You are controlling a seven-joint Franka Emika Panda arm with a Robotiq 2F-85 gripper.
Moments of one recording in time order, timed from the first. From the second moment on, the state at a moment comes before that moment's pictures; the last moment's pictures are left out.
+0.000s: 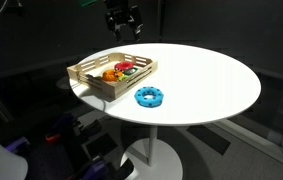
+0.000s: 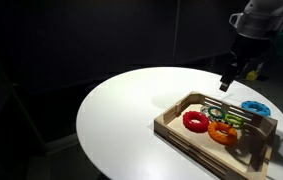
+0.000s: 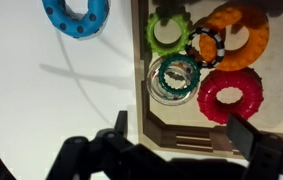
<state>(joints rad) 0.03 -0.19 0.24 -2.47 -0.24 2.41 0.25</state>
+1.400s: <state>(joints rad) 0.09 0.09 0.15 -2.41 -0.13 2.53 0.25</state>
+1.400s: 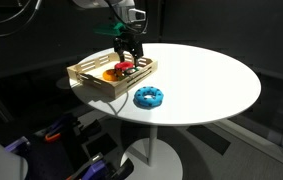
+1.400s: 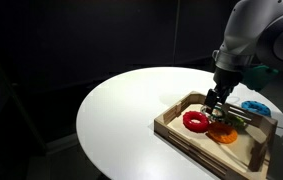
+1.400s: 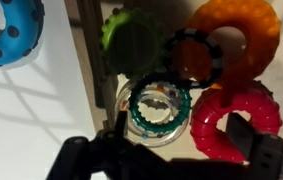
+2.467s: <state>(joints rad) 0.12 0.15 0.11 -2.39 -0.14 2.53 0.25</state>
